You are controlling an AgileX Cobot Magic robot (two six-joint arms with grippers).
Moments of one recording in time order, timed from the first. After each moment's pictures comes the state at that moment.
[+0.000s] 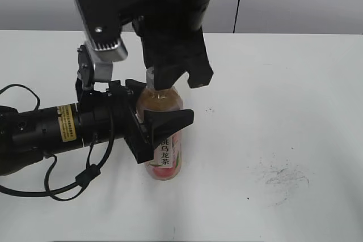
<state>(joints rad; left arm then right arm) -0.45 1.91 -0.60 0.82 -1.21 -0.41 0.84 1.90 -1.77 0.05 1.22 -1.30</state>
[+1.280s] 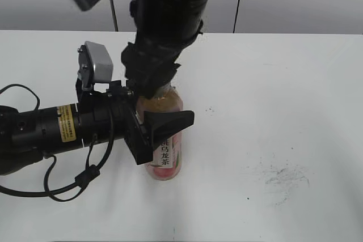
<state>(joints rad) -0.44 1.91 -0.60 0.84 -1.22 -0.41 0.86 1.90 -1.78 0.04 1.22 -0.52</state>
